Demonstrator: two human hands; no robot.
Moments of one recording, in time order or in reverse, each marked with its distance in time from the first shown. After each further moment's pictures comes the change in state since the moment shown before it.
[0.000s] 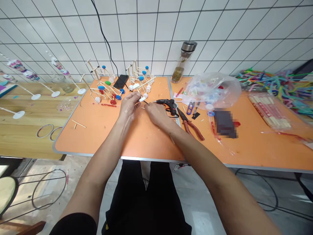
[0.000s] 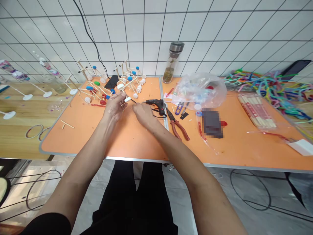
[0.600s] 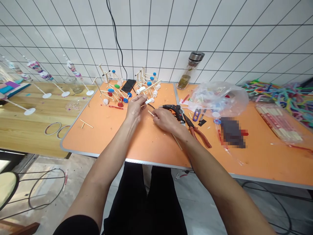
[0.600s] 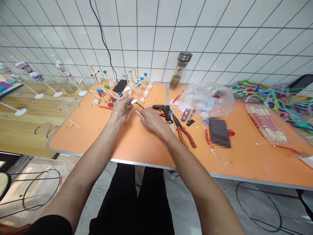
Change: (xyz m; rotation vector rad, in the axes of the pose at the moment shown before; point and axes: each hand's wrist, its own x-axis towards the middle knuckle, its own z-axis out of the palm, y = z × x) left_hand 0.003 0.006 -0.003 -0.036 -0.011 0.002; right_hand -0.012 0.009 0.003 0.298 0.072 -0.017
